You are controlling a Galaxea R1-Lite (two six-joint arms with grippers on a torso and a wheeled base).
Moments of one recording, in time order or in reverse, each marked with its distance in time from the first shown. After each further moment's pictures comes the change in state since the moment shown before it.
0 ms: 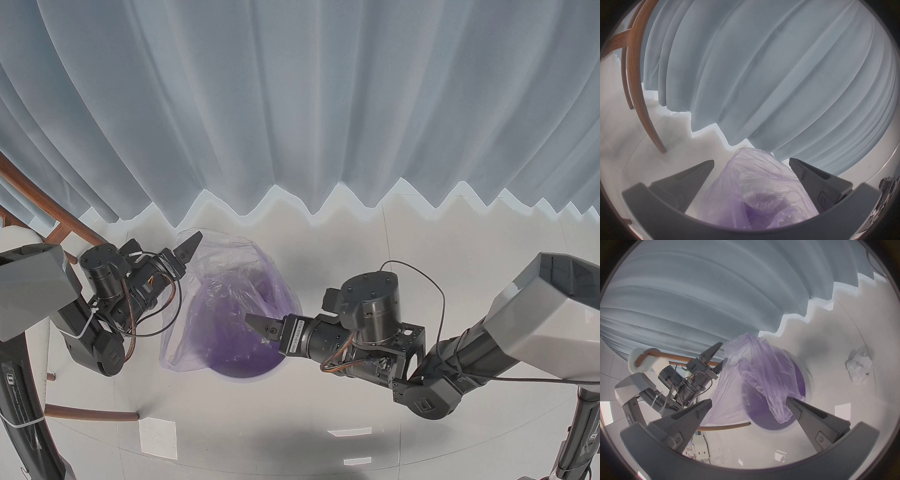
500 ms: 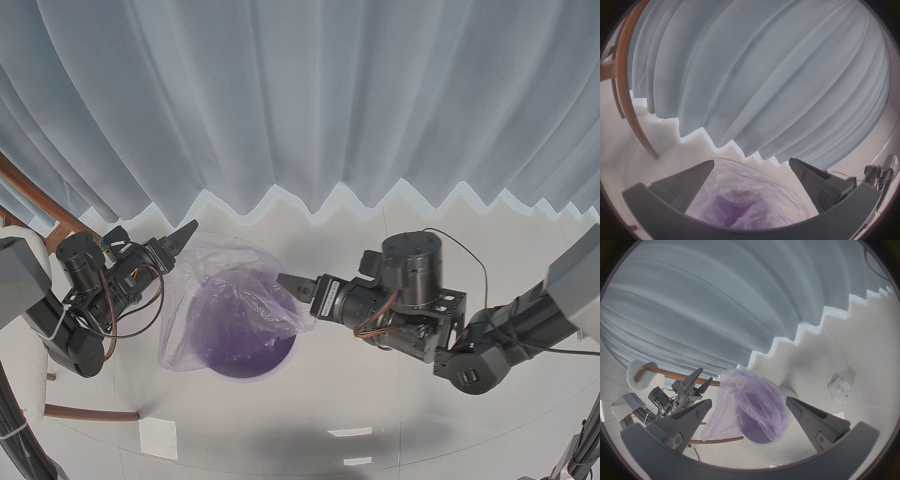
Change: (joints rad) left arm -0.002 -0.165 0.079 0.044 -0.098 0.017; right arm -0.055 -0.156 0.011 0.110 -0.097 -0.040
